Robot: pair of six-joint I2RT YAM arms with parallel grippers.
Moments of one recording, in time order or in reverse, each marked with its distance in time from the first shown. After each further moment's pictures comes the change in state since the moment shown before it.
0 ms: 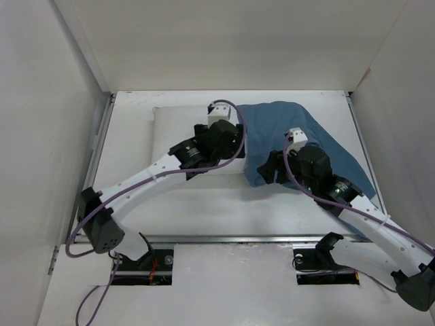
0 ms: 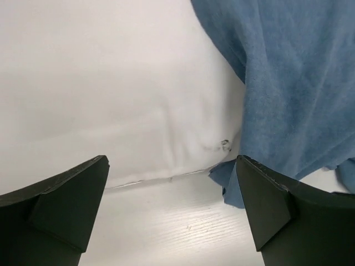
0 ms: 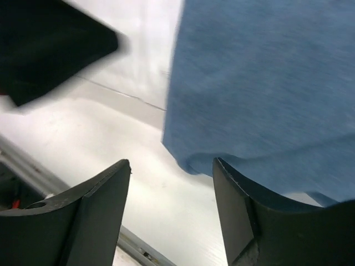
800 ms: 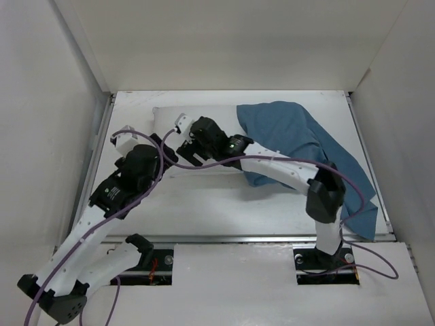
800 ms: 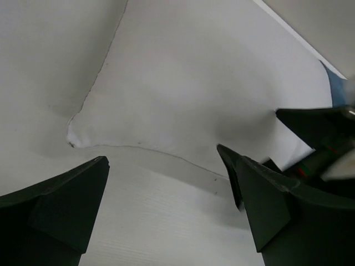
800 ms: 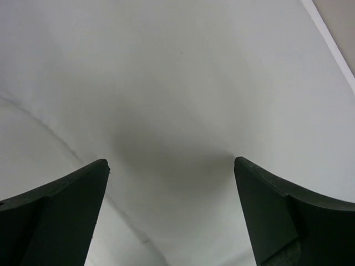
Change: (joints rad) left arm 0.327 -0.681 -0.387 -0.202 -0.082 -0.300; right arm 0.317 0.961 0.881 -0.116 0.267 -0.591
